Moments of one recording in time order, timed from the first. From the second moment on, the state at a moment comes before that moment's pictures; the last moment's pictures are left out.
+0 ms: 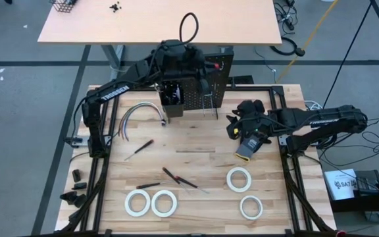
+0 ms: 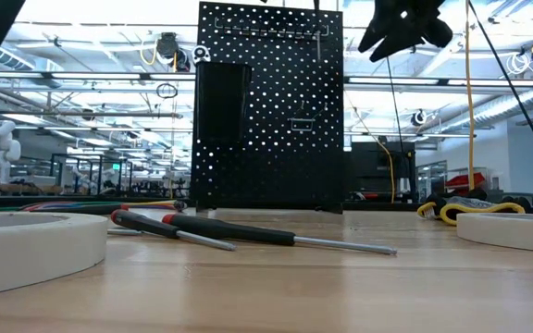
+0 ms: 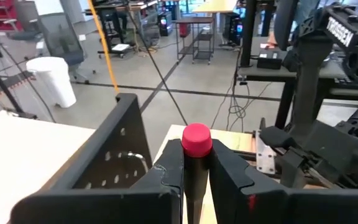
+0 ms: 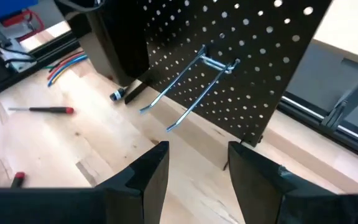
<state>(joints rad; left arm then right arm) 0.34 1.86 2.19 -0.54 0.06 0.11 0.08 1.15 1.10 -0.71 0.65 0.70</state>
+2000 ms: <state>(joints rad) 0.40 1.90 2.19 -0.50 0.04 0.12 0.08 1.15 1.10 -0.71 0.65 0.56</state>
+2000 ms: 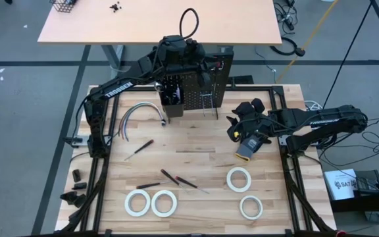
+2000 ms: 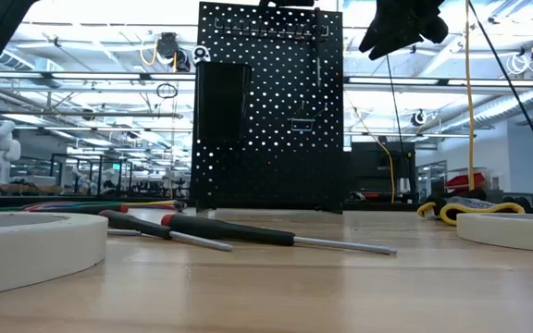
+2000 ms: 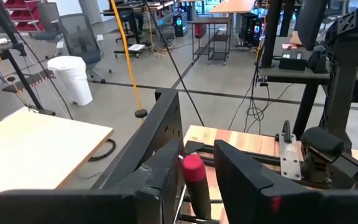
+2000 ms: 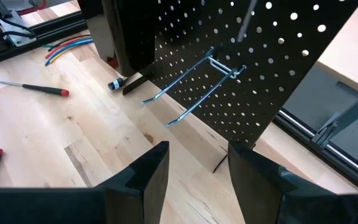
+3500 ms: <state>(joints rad) -0.17 1.08 1.37 -0.87 0.02 -0.39 0.06 1.48 1.10 -0.17 0.02 0.15</state>
